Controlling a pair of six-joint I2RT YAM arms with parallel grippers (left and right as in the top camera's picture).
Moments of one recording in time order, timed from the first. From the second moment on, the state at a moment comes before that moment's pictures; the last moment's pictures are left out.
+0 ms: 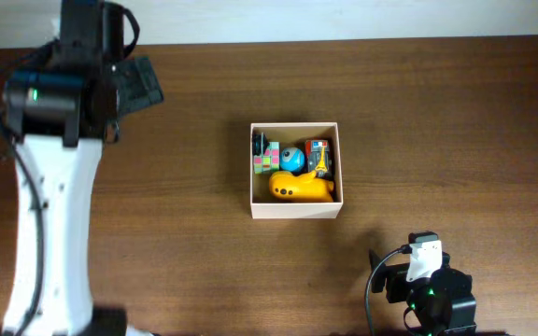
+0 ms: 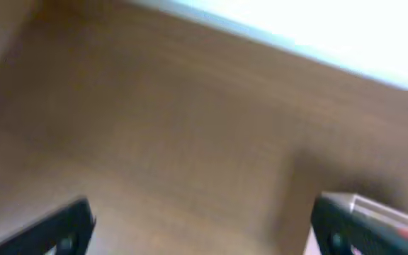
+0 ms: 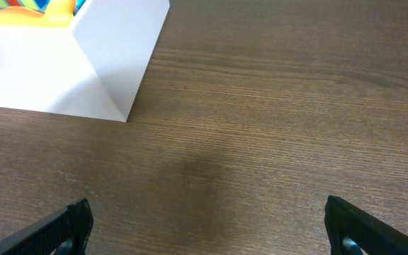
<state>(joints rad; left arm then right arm) -0.13 1.62 2.05 -1.27 -0.34 -0.39 0.12 0.02 0.19 -0.78 -0.04 0.05</state>
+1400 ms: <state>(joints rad) 0.02 0.08 0.29 -0.75 -0.29 -0.36 0.12 0.01 0.18 -0.78 -0.05 0.04</state>
